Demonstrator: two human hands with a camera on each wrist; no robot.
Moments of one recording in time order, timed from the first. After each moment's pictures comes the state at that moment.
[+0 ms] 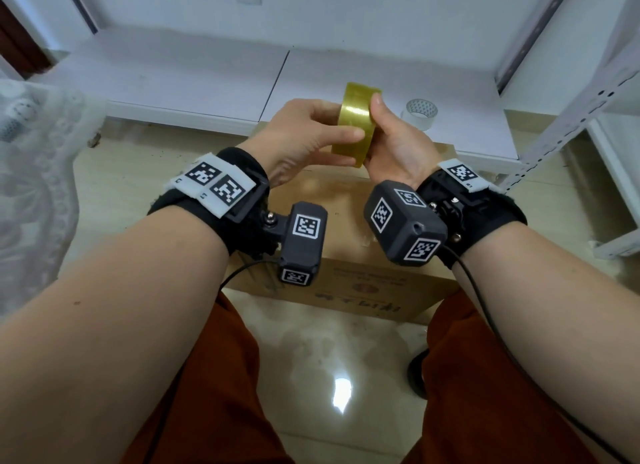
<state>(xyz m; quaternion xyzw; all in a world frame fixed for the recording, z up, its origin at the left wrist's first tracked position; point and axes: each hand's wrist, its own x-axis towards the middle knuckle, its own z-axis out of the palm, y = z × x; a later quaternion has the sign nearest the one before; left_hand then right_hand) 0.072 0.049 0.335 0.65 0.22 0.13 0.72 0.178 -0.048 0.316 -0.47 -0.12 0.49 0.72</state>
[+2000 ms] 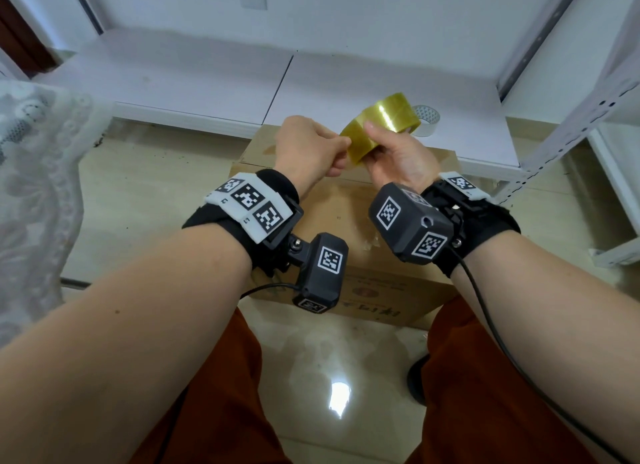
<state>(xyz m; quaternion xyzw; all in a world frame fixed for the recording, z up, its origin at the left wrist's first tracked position) 0.083 0.037 0.320 0.68 0.40 0.22 0.57 0.175 -0.045 0.310 -0.40 -0.06 0.43 0.81</state>
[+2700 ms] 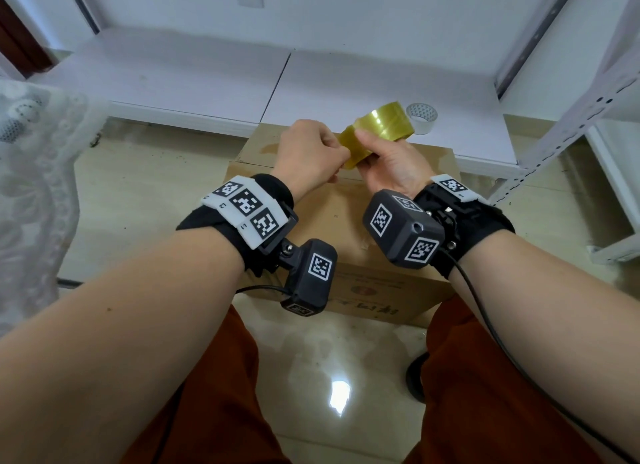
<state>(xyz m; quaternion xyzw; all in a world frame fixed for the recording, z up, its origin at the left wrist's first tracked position) 0.081 0.033 0.316 0.78 0.37 0.19 0.46 0.177 -0.045 0.297 -0.41 -0.07 0.43 0.80</state>
